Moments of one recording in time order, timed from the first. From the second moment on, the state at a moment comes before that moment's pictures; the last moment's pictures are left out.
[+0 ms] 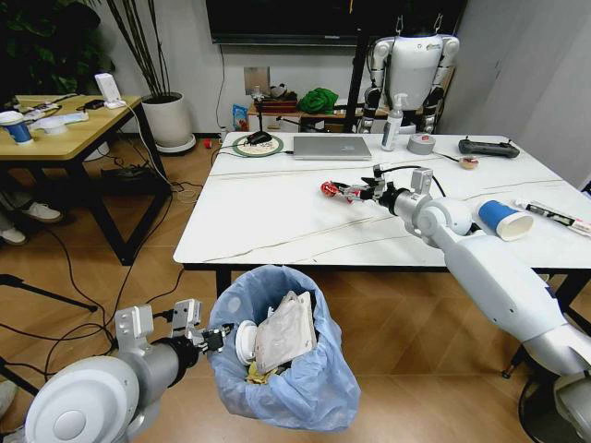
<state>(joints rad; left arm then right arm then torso) 1.45 -0.87 -0.52 -2.50 -1.64 0.74 -0.89 -0.32 0.98 -0.08 1.24 0.90 -0.37 -0.29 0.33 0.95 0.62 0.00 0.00</state>
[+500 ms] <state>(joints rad) 1.42 -0.88 -0.52 -2.50 -1.65 0.74 -0.89 -0.30 1.03 -0.08 1.10 0.83 -0.32 -0.36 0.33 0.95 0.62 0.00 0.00</state>
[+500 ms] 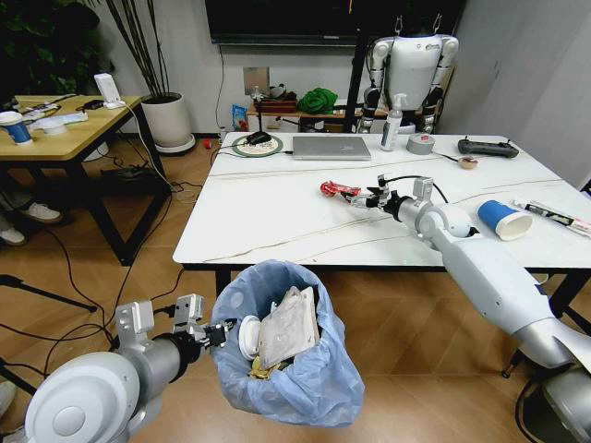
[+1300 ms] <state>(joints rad) 1.40 -0.87 -0.52 -2.50 -1.67 0.74 -0.89 -0.31 1.06 -0.08 1.06 0.81 -0.30 -0.37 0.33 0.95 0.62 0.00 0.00</state>
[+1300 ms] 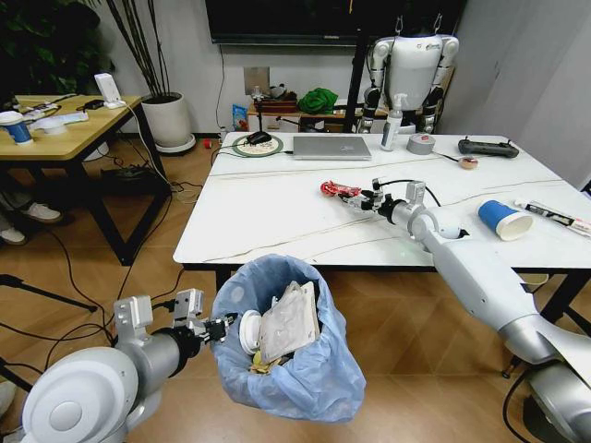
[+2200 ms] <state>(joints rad) 1.39 -0.87 -0.52 -2.50 -1.67 0.74 -0.89 -0.42 0.97 -0.02 1.36 0.95 -0.29 -0.21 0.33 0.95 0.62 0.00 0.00</state>
